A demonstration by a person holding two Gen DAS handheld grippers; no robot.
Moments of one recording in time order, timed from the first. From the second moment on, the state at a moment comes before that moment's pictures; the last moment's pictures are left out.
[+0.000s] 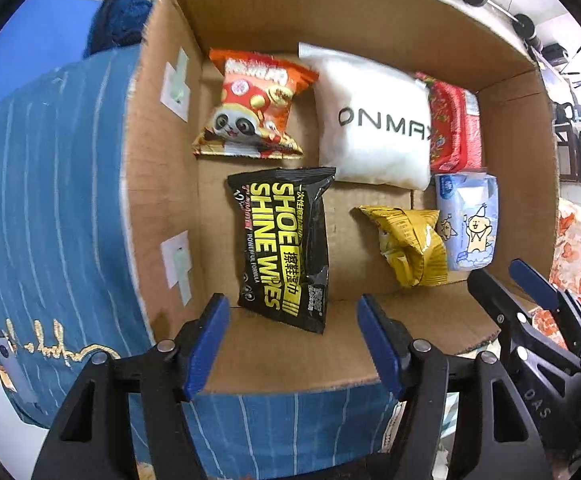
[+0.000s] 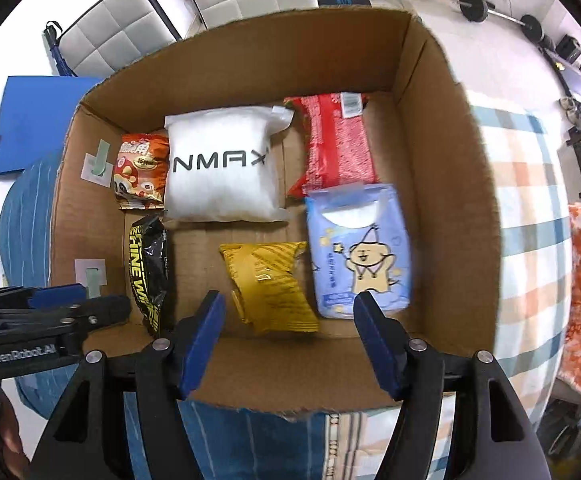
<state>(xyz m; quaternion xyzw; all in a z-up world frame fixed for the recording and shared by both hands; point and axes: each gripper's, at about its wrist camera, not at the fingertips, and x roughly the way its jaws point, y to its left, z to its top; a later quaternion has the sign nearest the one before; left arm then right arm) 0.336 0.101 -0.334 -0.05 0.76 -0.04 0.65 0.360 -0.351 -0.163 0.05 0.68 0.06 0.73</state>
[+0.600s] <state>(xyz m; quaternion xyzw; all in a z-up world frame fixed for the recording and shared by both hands) 0.314 0.119 -0.276 -0.04 0.67 -0.01 0.74 0.344 -0.359 -0.111 0.00 0.67 0.04 0.75</state>
